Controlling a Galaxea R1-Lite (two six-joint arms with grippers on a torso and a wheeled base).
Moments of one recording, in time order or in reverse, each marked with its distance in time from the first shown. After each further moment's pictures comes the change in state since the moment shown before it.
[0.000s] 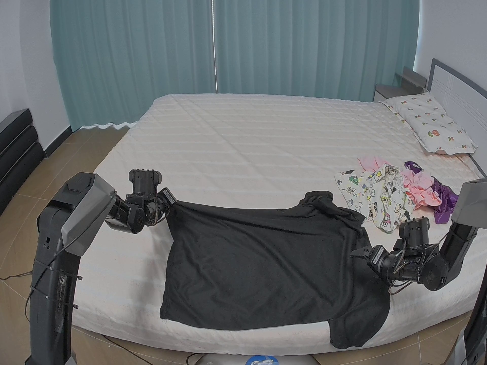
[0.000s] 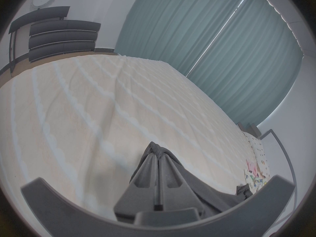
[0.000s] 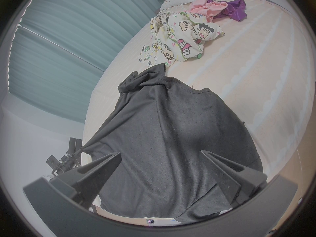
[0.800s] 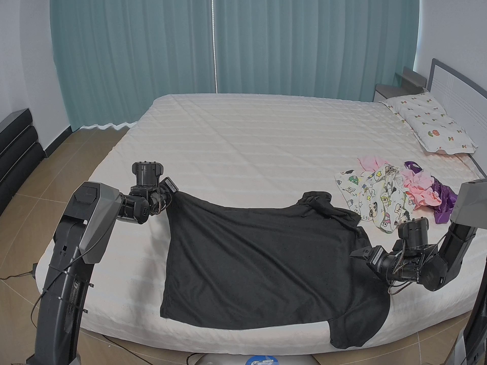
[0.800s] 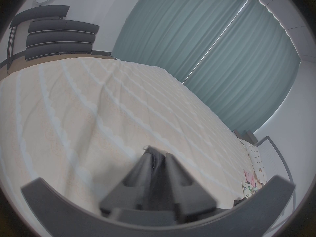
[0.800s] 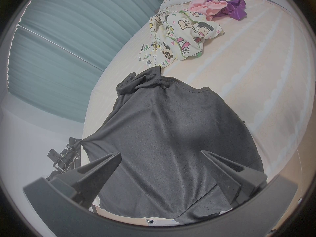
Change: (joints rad) left arm 0.017 0.151 -0.329 0.096 -0.021 -0.007; right arm 0.000 0.009 -0.003 -0.001 0.000 0.000
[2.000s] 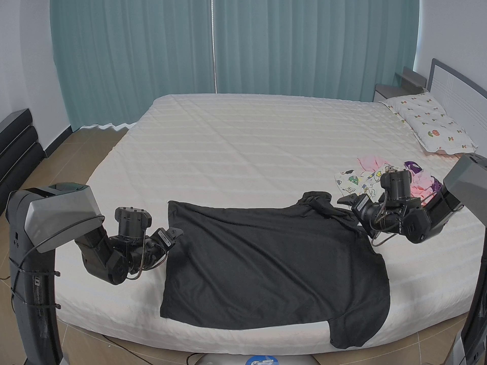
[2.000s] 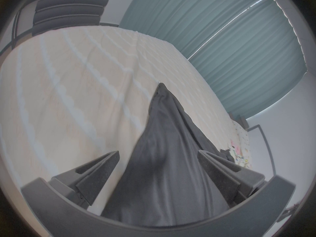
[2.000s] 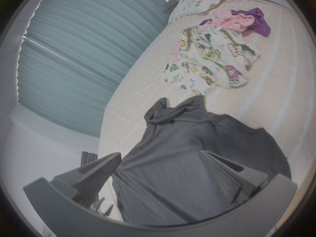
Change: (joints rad) left arm -0.110 -0.447 1.229 -0.606 -0.140 -0.178; right arm 0.040 0.065 -0.602 0.354 -0.059 0.108
